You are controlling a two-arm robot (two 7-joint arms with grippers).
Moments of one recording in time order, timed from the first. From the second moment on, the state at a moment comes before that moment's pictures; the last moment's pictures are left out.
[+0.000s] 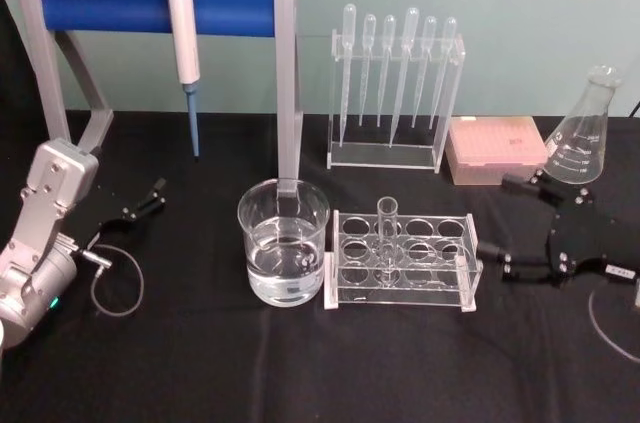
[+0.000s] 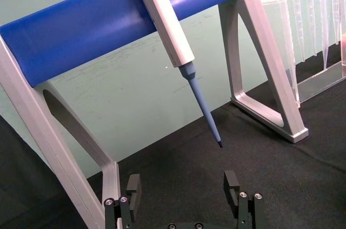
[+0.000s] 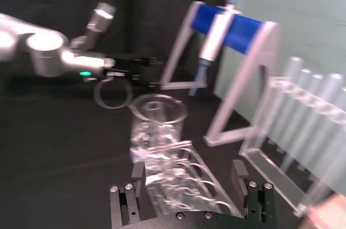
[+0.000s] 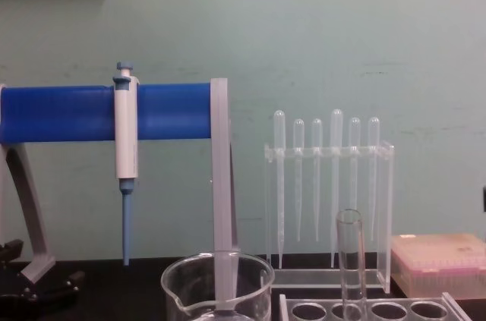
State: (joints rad) left arm -0.20 0.60 0.45 -1.41 -0.25 -0.12 0.03; right arm 0.16 0.86 -0.32 -1.62 0.62 -0.15 0.84
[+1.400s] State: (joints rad) left arm -0.20 0.60 0.45 -1.41 -0.25 -0.12 0.03; right arm 0.54 0.68 -0.62 -1.39 0.51 -0.03 0.95
